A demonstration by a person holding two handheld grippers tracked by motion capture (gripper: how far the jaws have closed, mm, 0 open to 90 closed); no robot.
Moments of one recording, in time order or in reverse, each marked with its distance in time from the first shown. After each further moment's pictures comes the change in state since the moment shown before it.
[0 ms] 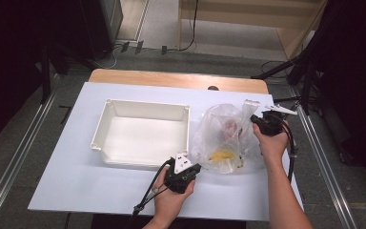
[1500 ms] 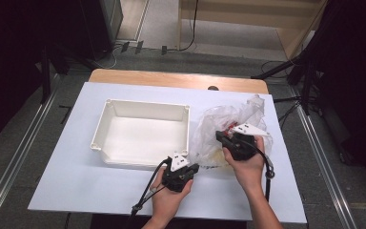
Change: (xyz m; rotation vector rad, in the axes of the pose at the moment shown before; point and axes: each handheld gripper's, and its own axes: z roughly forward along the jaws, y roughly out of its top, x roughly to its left) left arm 0.006 -0.001 -0.001 -0.009 -0.015 -0.032; right arm 0.131 -0.031 -0.057 -0.038 0.218 -0.185
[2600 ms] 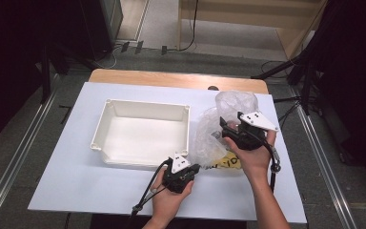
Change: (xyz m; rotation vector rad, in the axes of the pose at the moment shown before) left arm -0.003 -0.001 0.000 -0.010 0.003 0.022; right arm -0.002 0.031 -0.020 -0.145 -0.230 -0.072
